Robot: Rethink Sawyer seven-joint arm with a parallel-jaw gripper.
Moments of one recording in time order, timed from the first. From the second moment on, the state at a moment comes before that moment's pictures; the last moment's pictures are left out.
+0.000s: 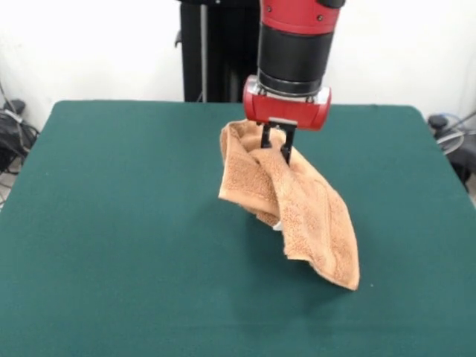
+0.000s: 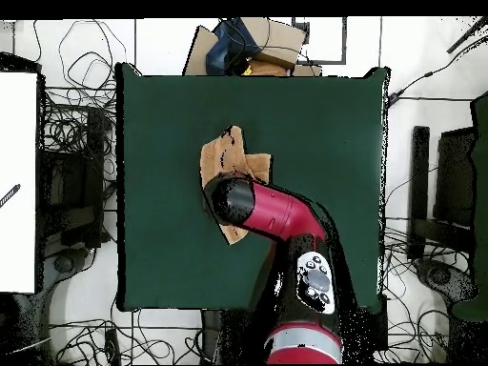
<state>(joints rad) -0.13 -0.63 -0.10 1.74 0.17 0.38 1.57</state>
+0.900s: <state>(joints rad) -0.11 -0.73 -0.11 1.75 0.17 0.43 1.57</state>
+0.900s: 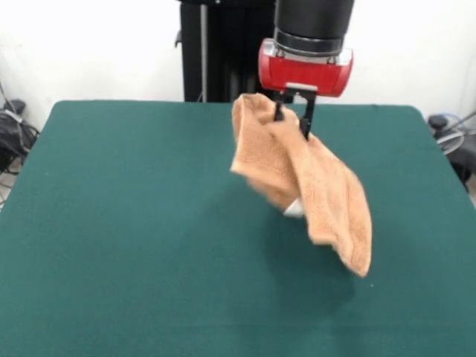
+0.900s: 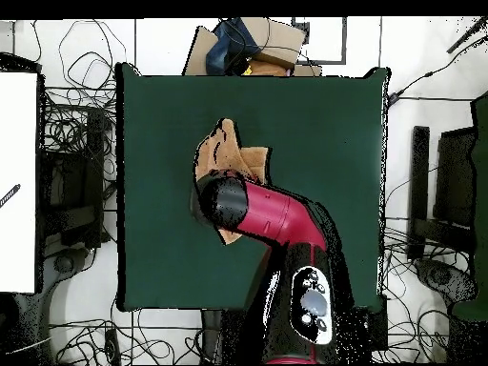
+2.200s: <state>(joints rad) -0.13 -0.71 -0.11 1.75 0.17 0.41 1.57</state>
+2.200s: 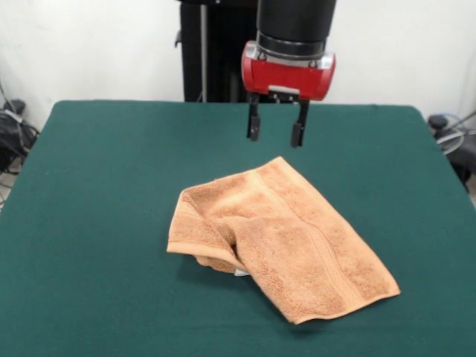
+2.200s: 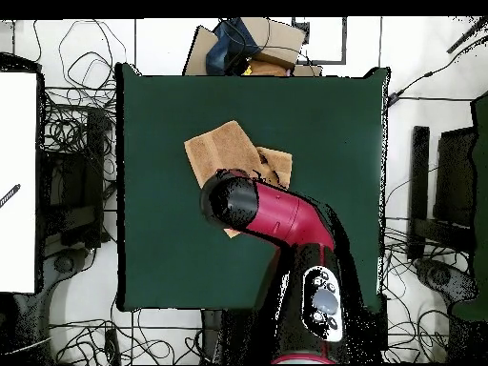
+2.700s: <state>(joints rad) -0.13 -0.62 -0.11 1.75 0.17 0.29 1.57</state>
